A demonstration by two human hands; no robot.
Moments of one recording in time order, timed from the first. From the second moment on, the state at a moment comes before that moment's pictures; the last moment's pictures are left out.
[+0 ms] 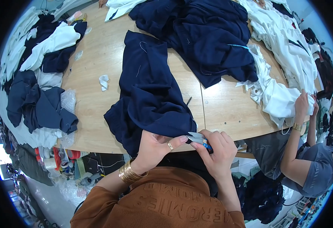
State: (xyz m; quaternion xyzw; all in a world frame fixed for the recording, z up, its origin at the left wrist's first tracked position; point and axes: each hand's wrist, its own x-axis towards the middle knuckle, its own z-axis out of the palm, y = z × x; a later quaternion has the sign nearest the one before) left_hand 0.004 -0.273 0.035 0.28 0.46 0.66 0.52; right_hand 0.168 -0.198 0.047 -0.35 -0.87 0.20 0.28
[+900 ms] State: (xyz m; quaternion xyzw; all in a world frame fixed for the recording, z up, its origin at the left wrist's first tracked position) left_hand 0.001 -0.274 0.035 0.28 0.45 0.65 0.55; right_hand 0.175 -0.199 0.044 -0.39 -0.59 0.64 0.30
